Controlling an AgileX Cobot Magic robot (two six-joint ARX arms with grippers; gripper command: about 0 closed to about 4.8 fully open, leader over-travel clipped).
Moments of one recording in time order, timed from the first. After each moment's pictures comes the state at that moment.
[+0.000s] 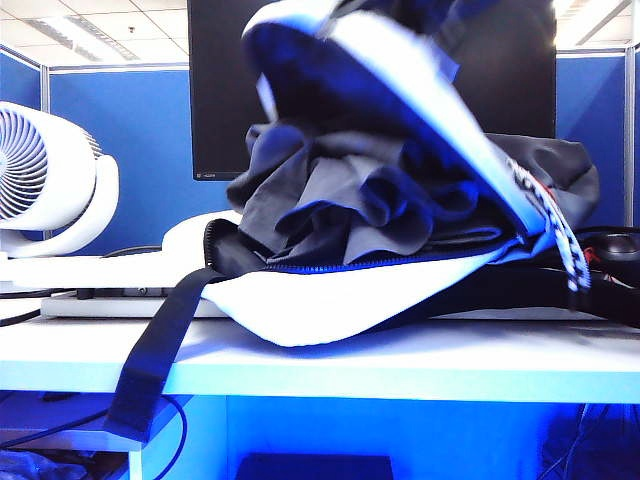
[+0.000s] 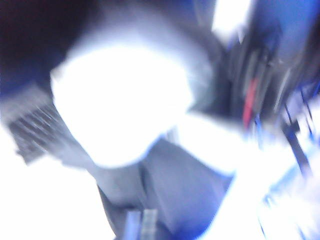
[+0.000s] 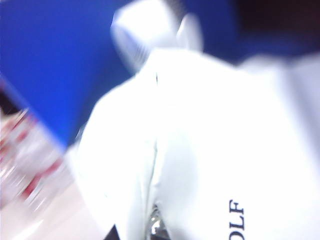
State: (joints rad) left arm -0.59 1.17 1.54 -0.75 0.10 0.19; right arm 0.46 1.49 1.17 0.15 -0.52 0.29
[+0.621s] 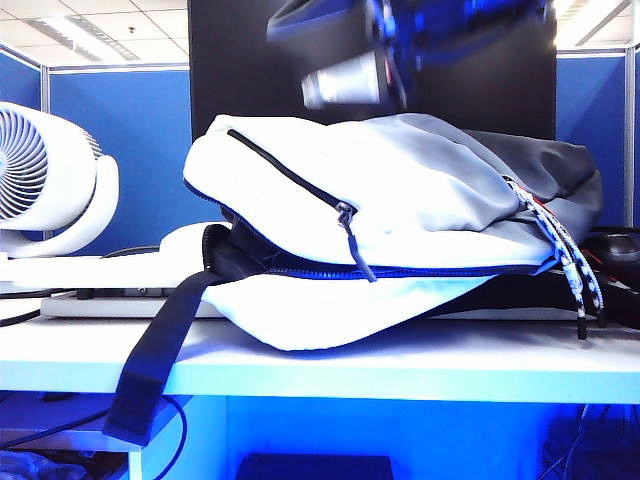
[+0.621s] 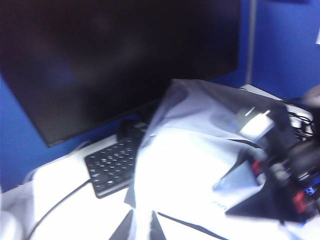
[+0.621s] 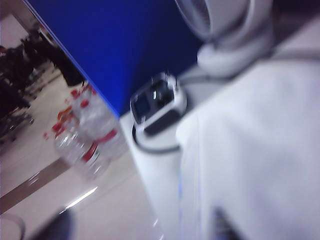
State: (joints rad) left arm -0.59 1.00 1.54 -0.68 -0.07 0.19; right arm 0.46 1.57 1.17 0.20 -0.74 0.32
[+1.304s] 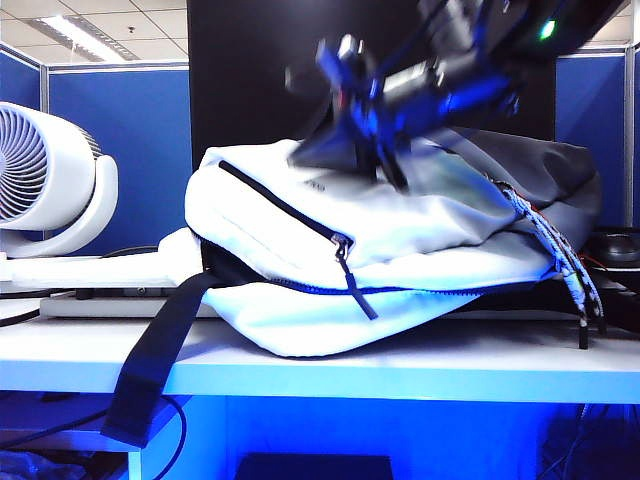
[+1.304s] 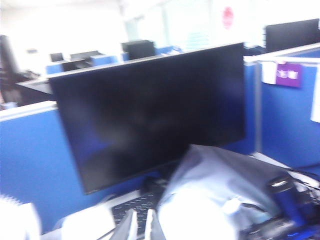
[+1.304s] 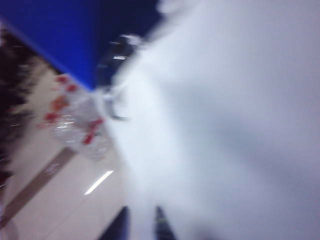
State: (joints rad) left arm -0.59 0.74 1.54 -0.65 -0.11 0.20; right arm 0.45 1.76 1.17 0.22 -0.75 0.38
